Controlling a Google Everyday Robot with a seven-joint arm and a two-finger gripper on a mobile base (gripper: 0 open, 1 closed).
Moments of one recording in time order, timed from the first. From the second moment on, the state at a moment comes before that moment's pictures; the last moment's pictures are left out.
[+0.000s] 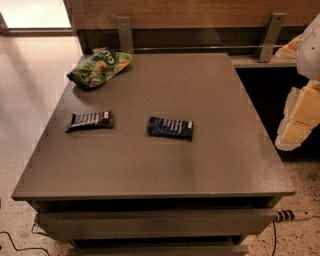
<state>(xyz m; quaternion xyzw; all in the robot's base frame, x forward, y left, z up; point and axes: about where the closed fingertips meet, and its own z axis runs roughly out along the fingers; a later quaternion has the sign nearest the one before) 0.438 -0.214 0.985 -0.60 0.78 -0.04 0.17</state>
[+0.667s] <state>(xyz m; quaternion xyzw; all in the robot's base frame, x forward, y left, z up) 0.447 -0.208 0.991 -0.61 0.77 -0.05 0.19</state>
